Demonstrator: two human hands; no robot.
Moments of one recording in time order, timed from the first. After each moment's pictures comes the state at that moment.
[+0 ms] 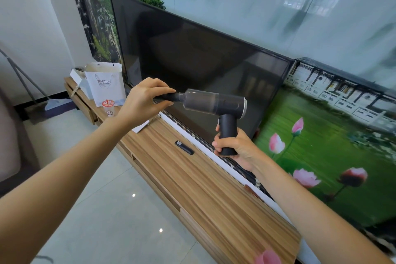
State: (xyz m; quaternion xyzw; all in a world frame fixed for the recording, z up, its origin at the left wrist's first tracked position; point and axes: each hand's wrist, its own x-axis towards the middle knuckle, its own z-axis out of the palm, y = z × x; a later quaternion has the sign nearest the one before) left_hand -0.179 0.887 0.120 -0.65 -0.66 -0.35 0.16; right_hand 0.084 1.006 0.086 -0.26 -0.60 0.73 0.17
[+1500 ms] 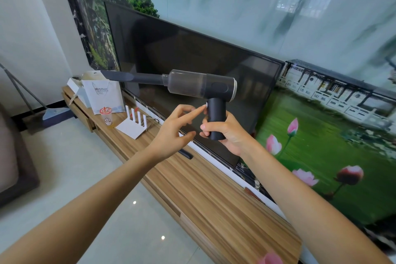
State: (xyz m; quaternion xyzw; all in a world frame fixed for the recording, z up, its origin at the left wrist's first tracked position) left_hand -0.091 0.900 0.090 -0.64 -0.60 -0.47 -0.08; right_hand 0.059 1.005 0.128 -0.20 -0.63 0.72 0.21
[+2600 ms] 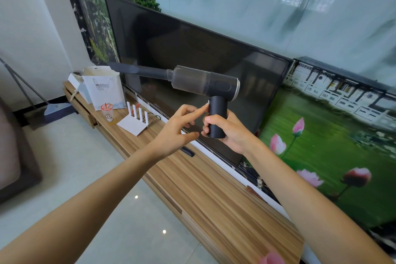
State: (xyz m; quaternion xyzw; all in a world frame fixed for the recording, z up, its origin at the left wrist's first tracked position) left_hand -0.100 0.910 0.091 -0.61 -0.61 -0.47 -0.19; right_hand 0.046 1.017 0.124 -0.22 -0.63 0.72 0.19
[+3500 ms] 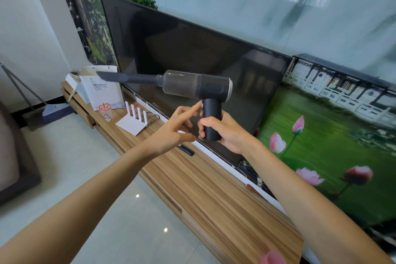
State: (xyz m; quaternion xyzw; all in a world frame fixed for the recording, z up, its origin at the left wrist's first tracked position) left_hand -0.106 0.915 0.098 -0.57 -0.60 -0.46 -0.33; right_hand 0.045 1.020 0.124 -0.22 -0.68 0.68 0.15
